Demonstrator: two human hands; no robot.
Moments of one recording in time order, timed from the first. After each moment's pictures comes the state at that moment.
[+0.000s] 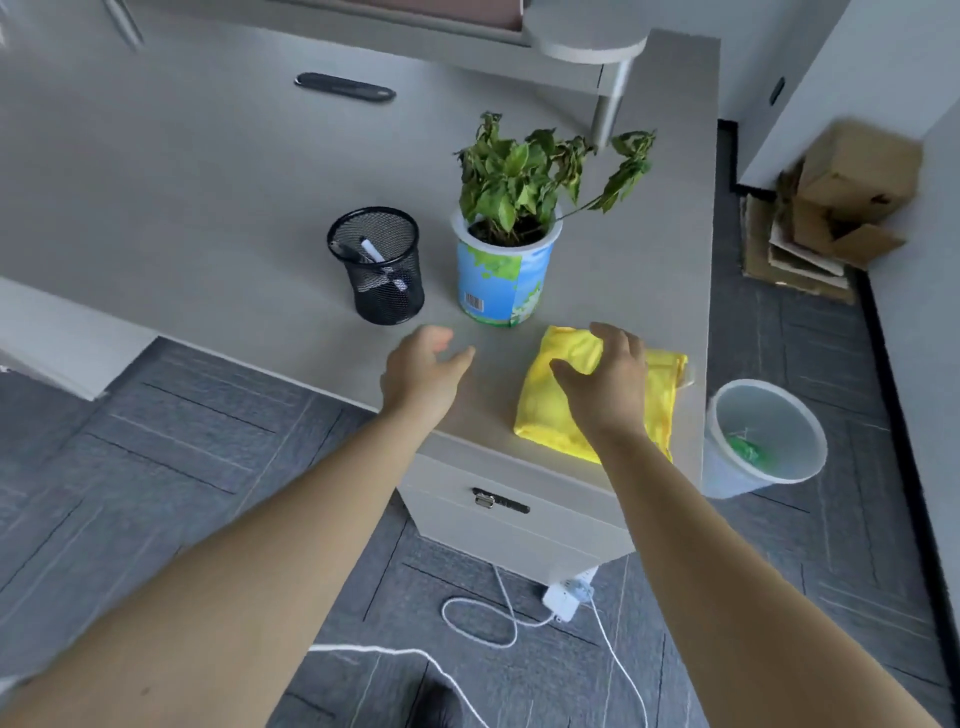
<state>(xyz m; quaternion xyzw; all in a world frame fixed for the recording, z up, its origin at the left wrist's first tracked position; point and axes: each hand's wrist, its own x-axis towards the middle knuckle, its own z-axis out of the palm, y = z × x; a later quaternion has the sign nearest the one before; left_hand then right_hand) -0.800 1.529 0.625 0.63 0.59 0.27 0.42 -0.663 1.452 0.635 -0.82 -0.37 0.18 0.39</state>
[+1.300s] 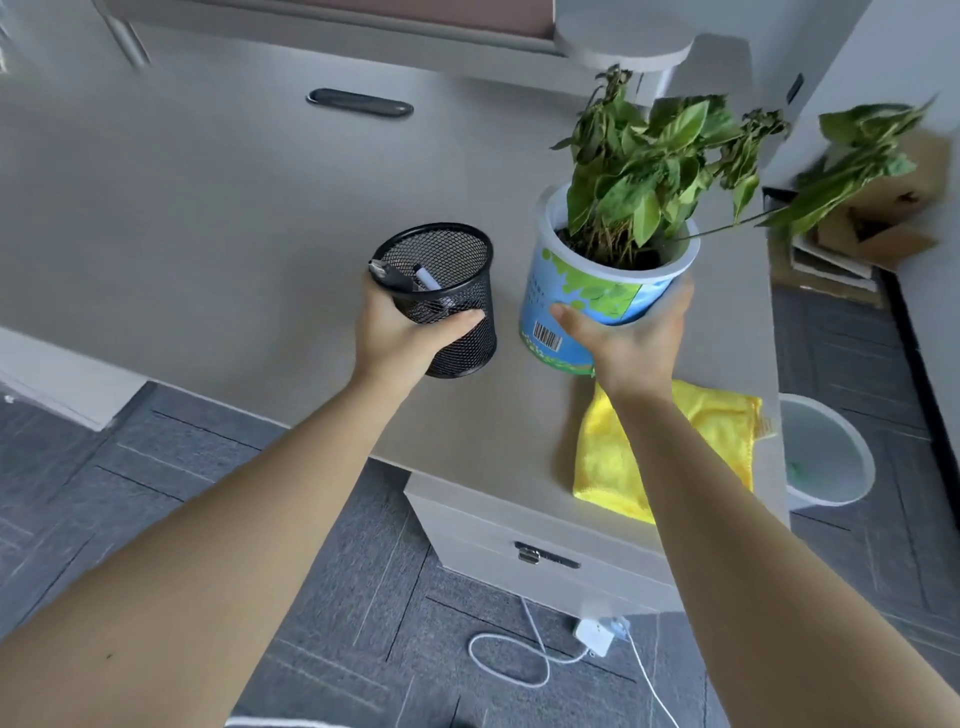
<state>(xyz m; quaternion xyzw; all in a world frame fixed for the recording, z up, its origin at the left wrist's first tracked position) -0.831 1.639 0.625 0.61 0.45 0.42 0.50 -0.666 1.535 0.649 -0.66 -0.31 0.19 0.65</state>
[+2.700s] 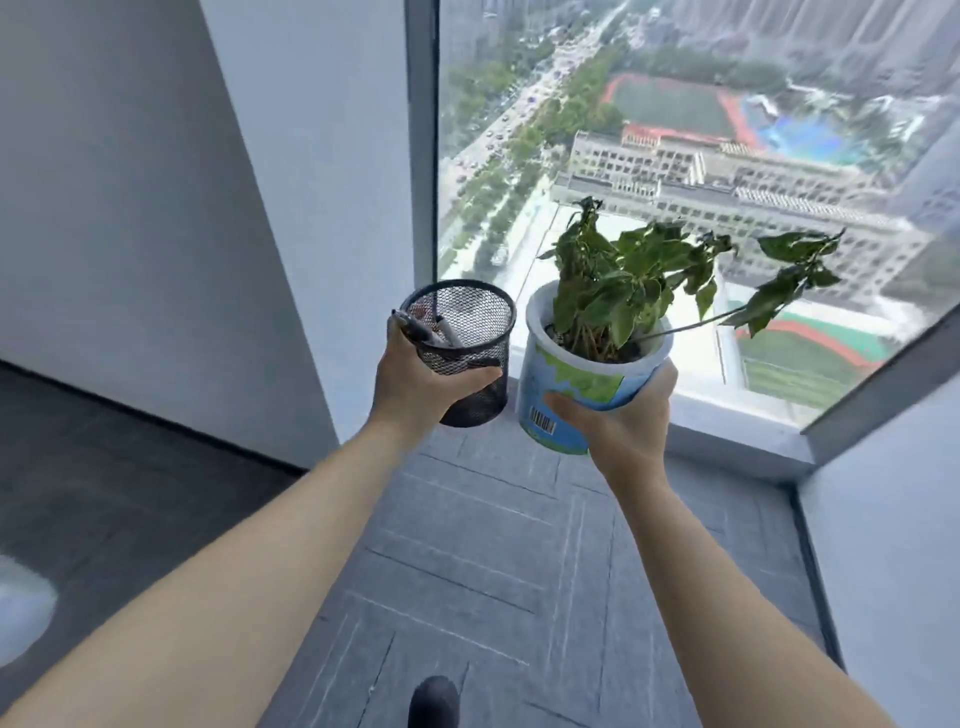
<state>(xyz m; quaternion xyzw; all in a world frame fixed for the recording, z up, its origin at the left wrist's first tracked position) -0.436 0.606 0.701 0.76 -0.14 -0.05 0.63 -0.538 0.450 0.689 -0.71 0.22 -0.34 0.57</state>
